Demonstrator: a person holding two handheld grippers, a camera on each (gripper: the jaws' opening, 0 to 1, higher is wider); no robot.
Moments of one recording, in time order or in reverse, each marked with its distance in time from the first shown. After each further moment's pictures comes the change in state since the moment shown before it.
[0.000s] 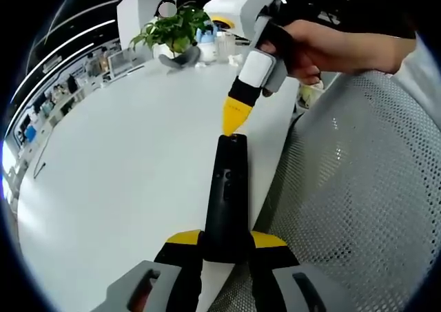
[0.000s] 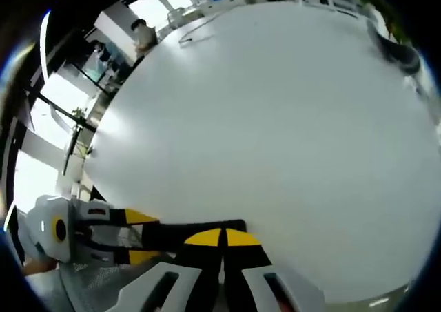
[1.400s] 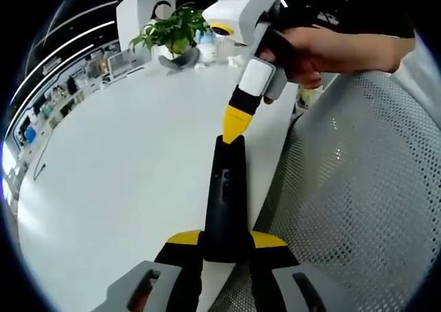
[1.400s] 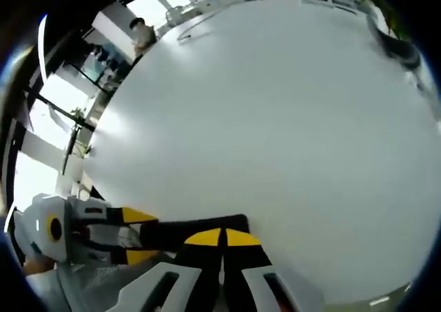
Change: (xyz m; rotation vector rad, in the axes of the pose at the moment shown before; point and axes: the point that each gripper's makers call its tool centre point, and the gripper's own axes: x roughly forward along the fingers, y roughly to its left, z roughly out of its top) left arm 0.001 0.000 0.001 0.008 -0.006 0.000; right arm 0.006 0.002 -0.002 -0.001 -0.006 0.007
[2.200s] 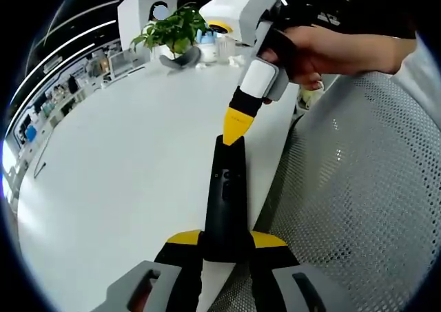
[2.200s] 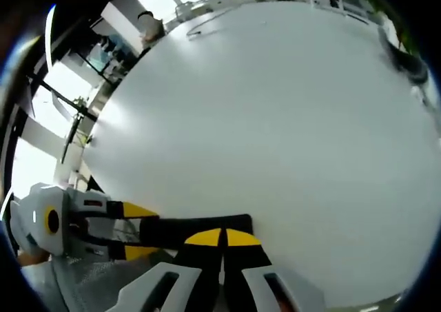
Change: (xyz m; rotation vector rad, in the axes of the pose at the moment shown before) left arm -0.001 0.000 0.000 -0.007 -0.001 0.003; right arm 0.001 0.003 -0.001 -0.050 0.017 -0.007
